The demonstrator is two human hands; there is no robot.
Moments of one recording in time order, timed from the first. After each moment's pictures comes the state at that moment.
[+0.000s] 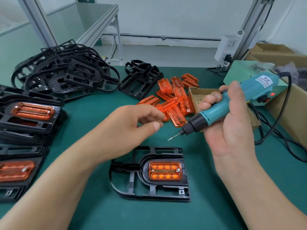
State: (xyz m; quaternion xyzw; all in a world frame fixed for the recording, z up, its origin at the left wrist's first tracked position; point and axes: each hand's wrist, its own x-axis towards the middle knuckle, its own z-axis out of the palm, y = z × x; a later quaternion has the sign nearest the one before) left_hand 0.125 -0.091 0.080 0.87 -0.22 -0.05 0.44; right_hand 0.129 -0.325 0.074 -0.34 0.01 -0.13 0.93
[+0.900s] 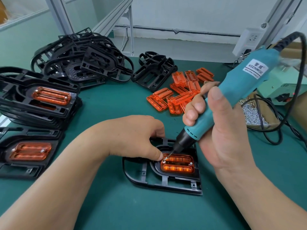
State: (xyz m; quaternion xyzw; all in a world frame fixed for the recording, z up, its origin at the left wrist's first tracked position) left_hand 0.123 -0.080 0.079 0.93 -0.24 -0.22 0.18; right_hand 0.101 -0.283 0.077 -0.47 -0.13 -0.02 0.87
